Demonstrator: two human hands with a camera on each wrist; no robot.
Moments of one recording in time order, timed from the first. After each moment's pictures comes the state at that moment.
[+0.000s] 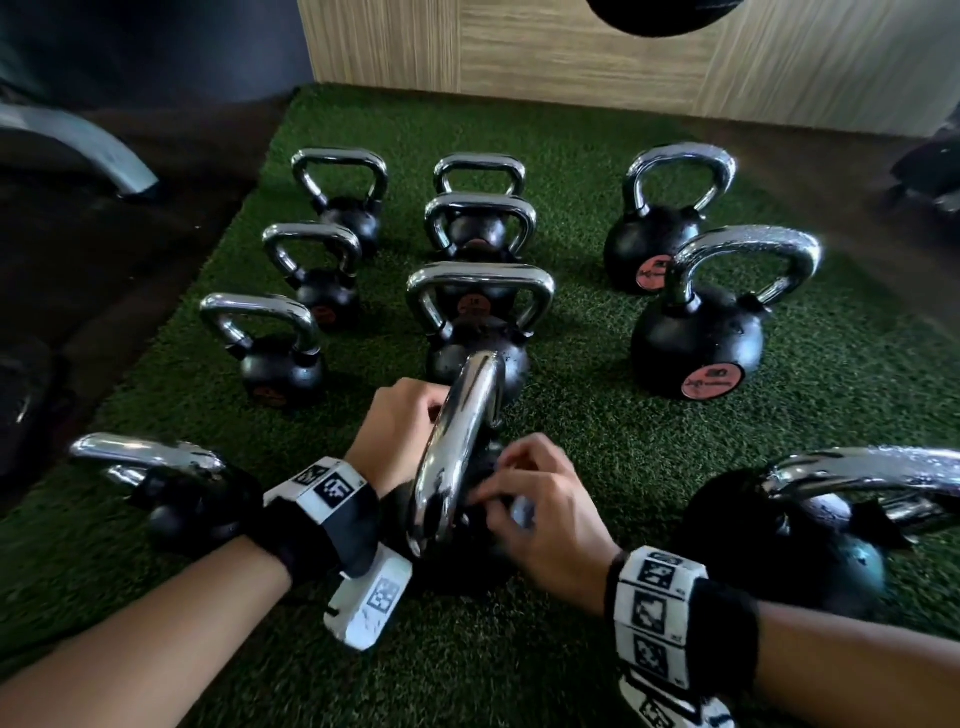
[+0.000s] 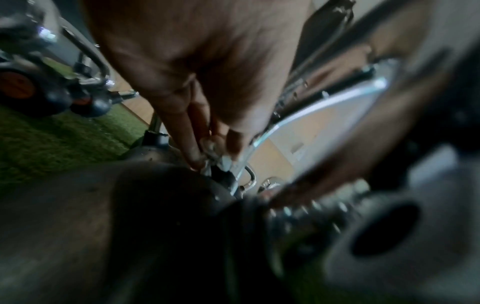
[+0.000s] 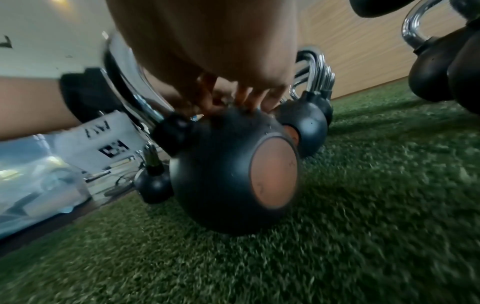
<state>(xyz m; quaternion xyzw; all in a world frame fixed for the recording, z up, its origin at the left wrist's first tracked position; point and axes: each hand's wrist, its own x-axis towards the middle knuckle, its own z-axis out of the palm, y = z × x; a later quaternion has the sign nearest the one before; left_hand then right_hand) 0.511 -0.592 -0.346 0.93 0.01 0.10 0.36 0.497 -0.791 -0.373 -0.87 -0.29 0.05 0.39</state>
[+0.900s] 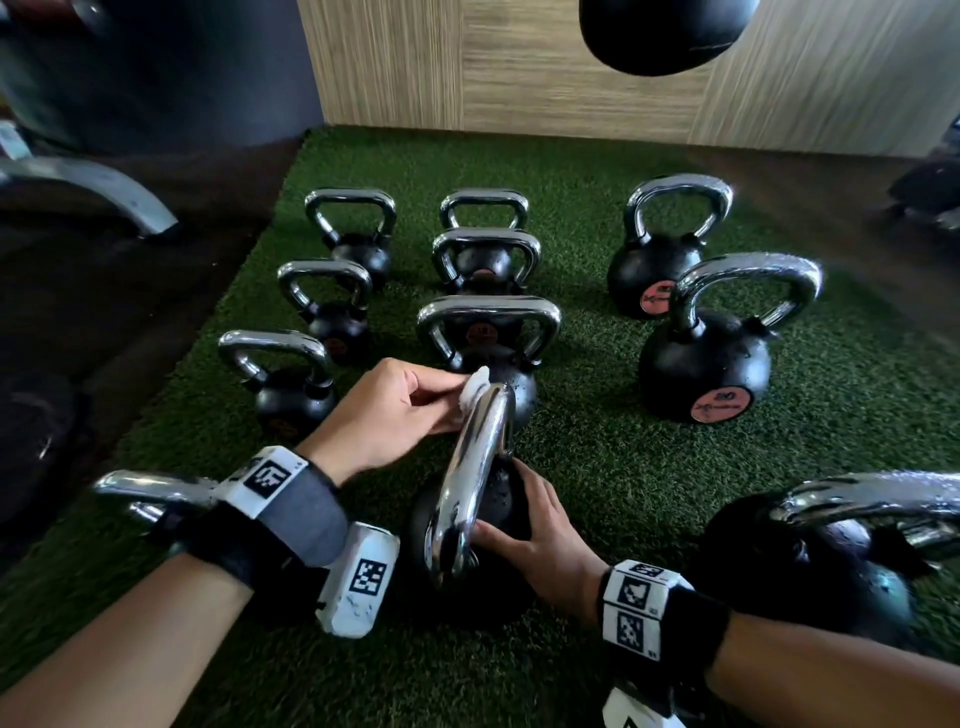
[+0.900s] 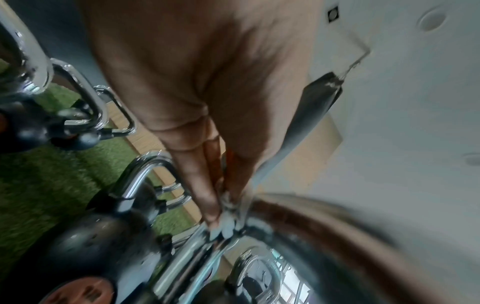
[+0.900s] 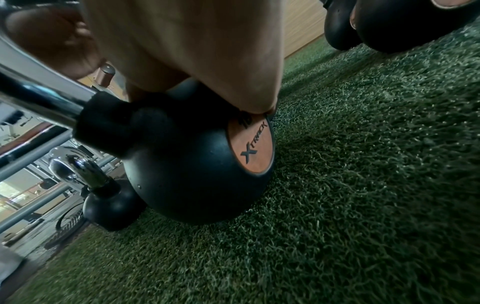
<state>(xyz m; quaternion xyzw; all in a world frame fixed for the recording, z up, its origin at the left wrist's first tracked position) 0.524 -0.561 -0.302 0.82 -0.06 0.02 0.57 0.519 -0.776 -0.405 -0.85 -0.17 0.18 0.46</state>
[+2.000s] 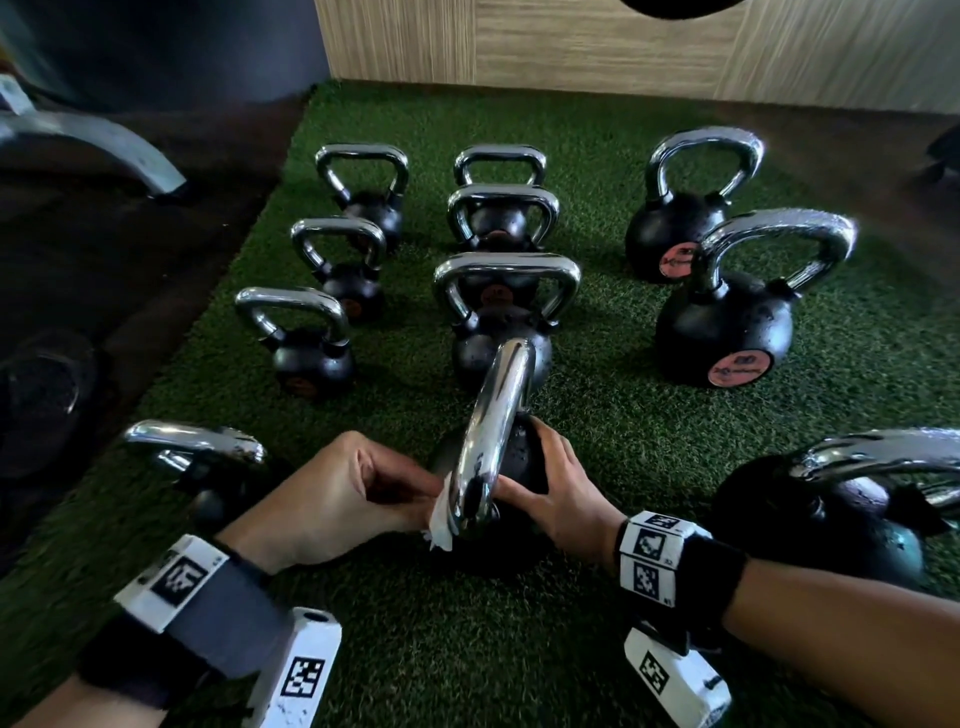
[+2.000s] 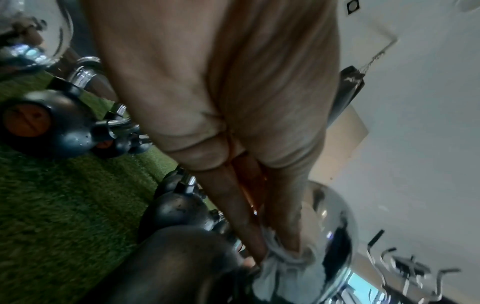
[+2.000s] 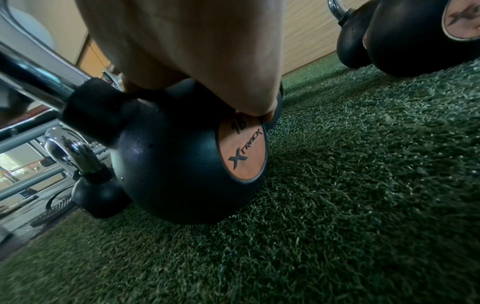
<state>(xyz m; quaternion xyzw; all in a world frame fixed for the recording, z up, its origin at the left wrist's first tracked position) 0.420 -0.543 -0.329 0.82 -0.08 -0.10 0.55 0.521 -0.779 -0.409 -0.86 -0.18 0.20 0.44</state>
